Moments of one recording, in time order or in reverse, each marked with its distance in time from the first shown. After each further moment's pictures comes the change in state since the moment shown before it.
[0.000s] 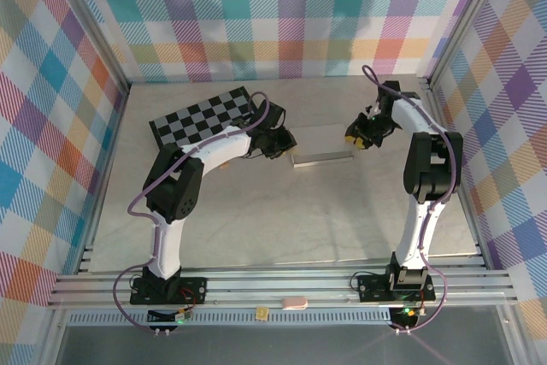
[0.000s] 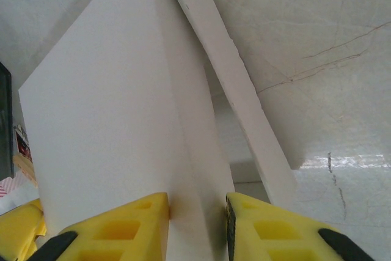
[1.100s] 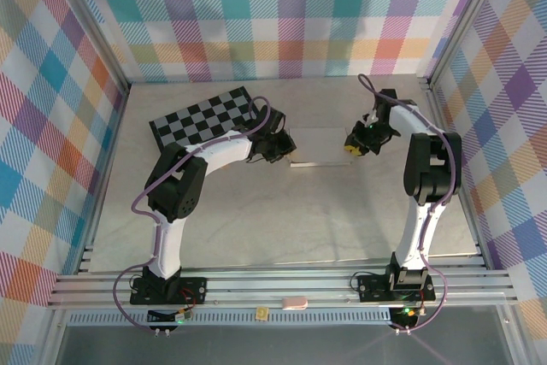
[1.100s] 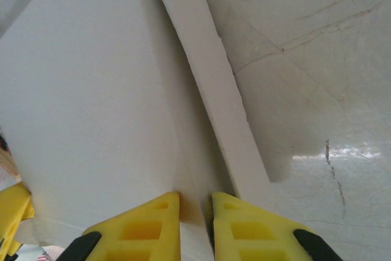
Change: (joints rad) left arm -0.001 0.015 -0.060 0.077 -0.001 0.005; right arm 0.014 -0.023 -0.109 0.048 0.013 -0.019
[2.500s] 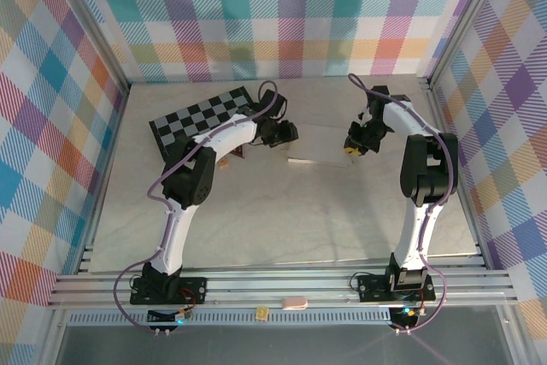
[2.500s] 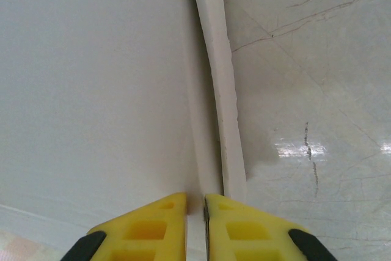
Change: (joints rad) left arm 0.058 0.210 0.348 -0.237 -0.005 0.315; right arm 0.043 -0.006 0.061 -0.089 0.138 -0.053
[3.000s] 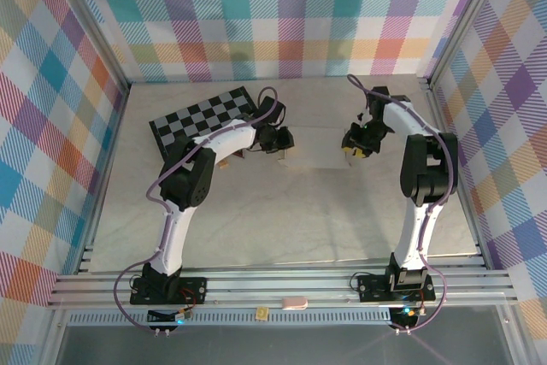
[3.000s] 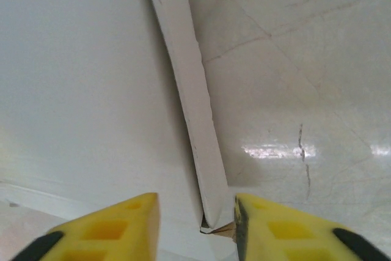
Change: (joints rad) left arm -0.006 -0.045 -0.118 0.068 0.002 0.015; right arm -0.008 -0.006 -0.011 0.007 -0.003 -0.047
